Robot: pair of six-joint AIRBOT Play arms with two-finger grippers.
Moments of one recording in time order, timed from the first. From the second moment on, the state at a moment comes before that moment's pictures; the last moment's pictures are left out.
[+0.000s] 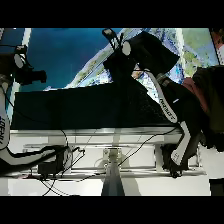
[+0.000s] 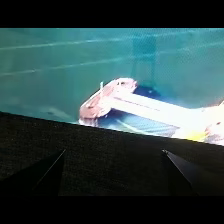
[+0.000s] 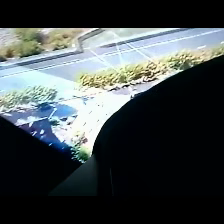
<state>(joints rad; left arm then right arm) 0.14 -1.43 1.23 1.74 -1.10 -1.65 0.51 -1.94 1.98 -1.32 1.10 1.35</state>
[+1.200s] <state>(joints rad) -0.34 -1.65 1.25 0.75 -0.82 -1.39 0.16 -0.74 0.85 -1.47 1.41 1.65</state>
